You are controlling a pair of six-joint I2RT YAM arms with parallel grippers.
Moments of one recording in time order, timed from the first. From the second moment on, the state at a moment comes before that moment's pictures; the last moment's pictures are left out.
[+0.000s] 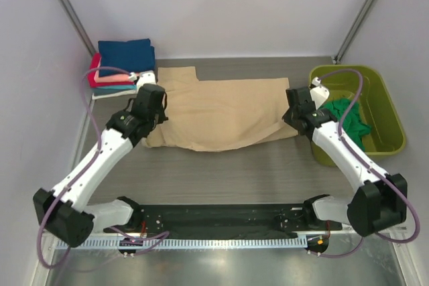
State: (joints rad) left arm -0.51 1.14 1.13 -0.68 -0.50 -0.49; right arm 0.30 1.22 0.99 -0.61 0.45 0.83
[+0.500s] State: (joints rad) left arm -0.26 1.71 1.54 -0.64 -0.21 -0.36; right arm 0.17 1.60 1.24 -0.54 0.38 0.76
